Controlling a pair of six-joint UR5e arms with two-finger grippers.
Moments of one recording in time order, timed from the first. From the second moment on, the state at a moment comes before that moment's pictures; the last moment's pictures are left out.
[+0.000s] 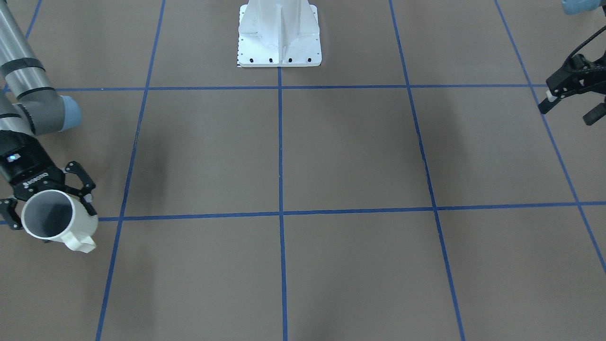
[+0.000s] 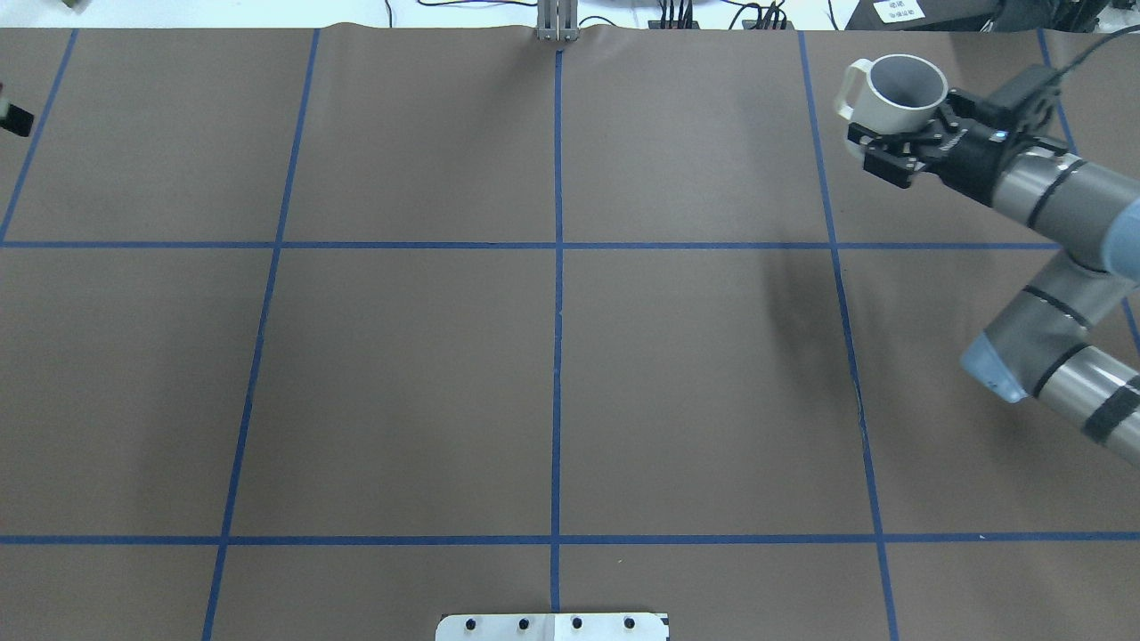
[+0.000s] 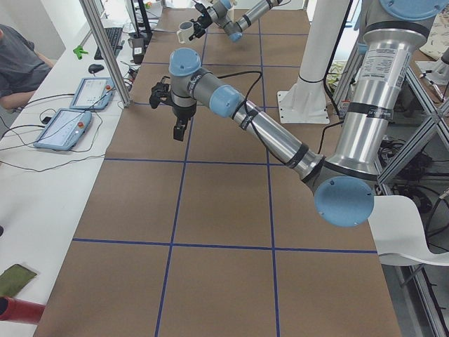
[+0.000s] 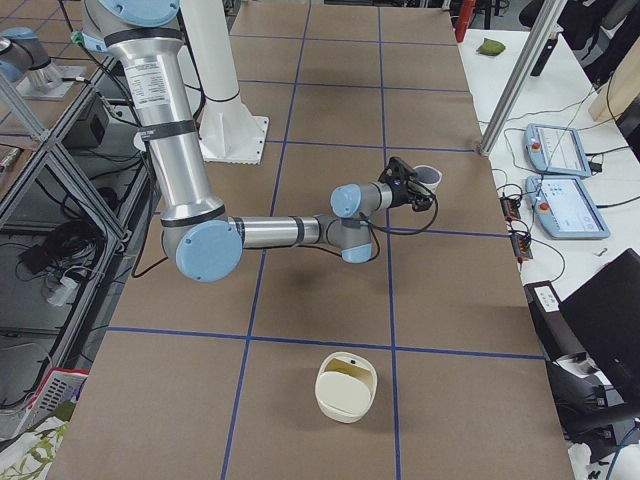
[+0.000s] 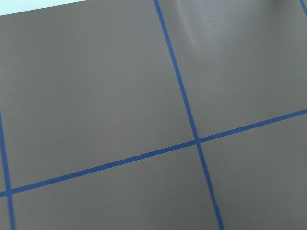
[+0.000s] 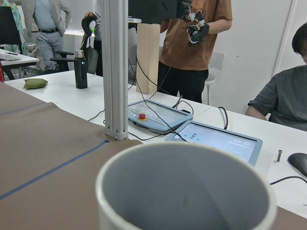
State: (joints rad) left arm -1.31 -1.82 -2.00 -1.51 -2.42 -0.50; right arm 0.87 -1.28 1.28 0.08 1.54 0.55
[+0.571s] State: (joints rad) left arm -1.12 -1.99 -1.98 -1.58 -2.41 -0.97; right arm 0.65 -1.08 1.35 -0.27 1.28 0.49
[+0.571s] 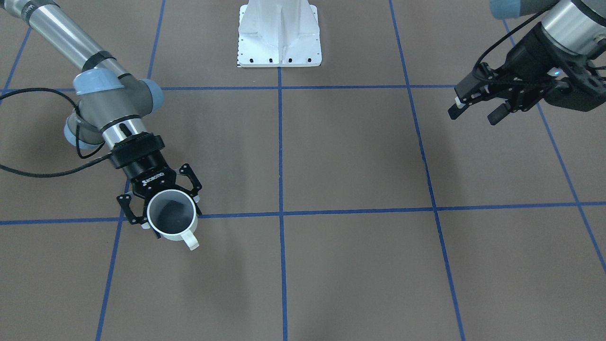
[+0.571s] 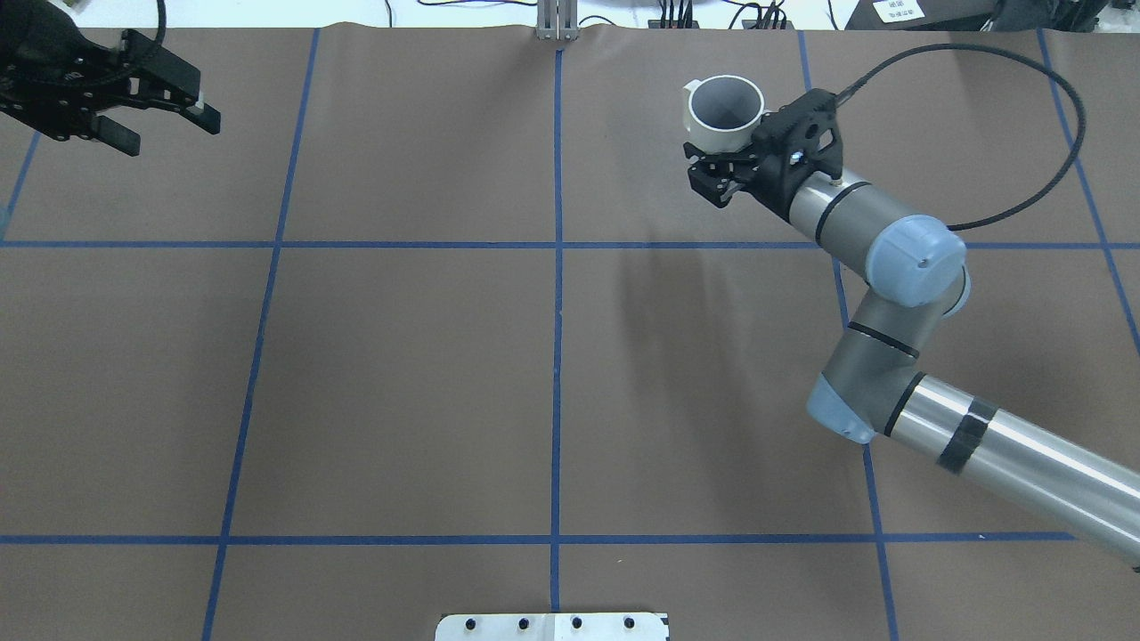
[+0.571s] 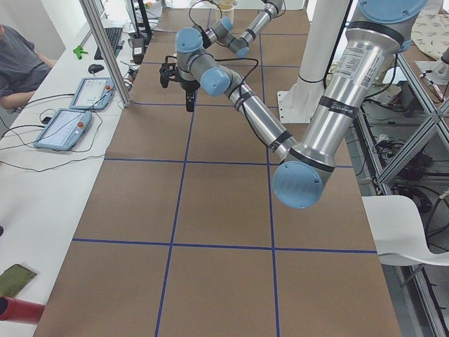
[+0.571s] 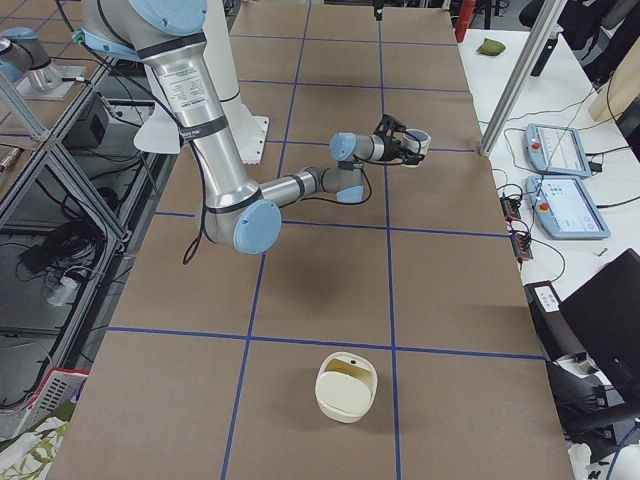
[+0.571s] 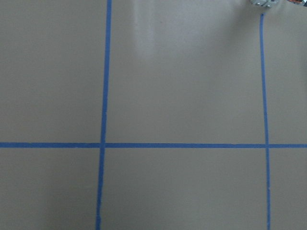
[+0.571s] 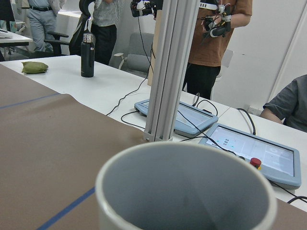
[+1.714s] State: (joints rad) left arm -1.01 -2.35 -1.66 -1.71 -2.35 -1.39; right arm 0.53 -0.80 1.36 -0.61 1.06 0.48
